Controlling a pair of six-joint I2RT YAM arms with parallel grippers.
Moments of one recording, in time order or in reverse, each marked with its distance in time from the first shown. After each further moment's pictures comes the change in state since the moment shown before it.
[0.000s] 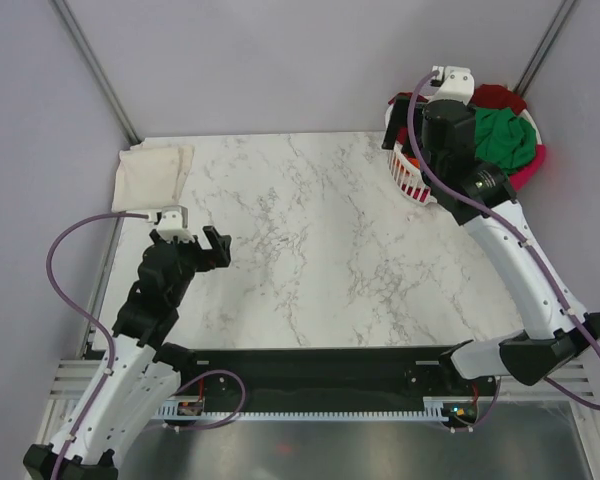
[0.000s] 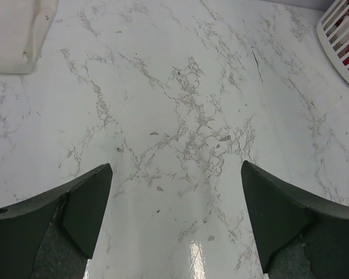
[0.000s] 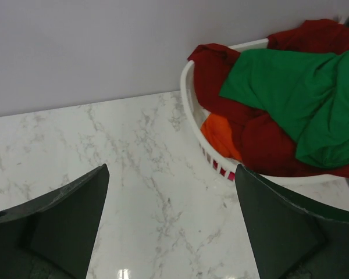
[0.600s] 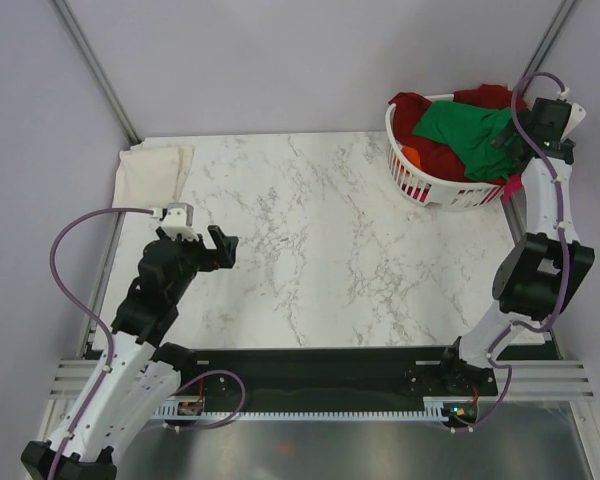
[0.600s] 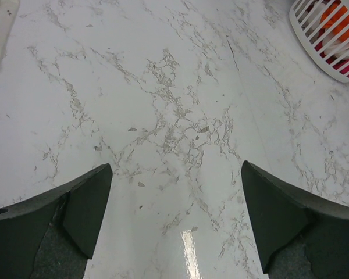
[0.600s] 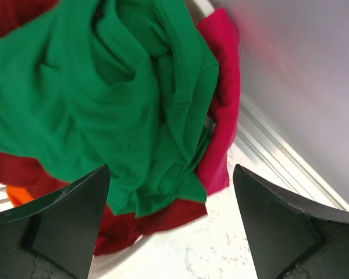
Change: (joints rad) left arm -0.008 0.034 0.036 -0.029 0.094 -0.011; right arm -0.790 0.352 -0.004 0.021 -0.263 0.132
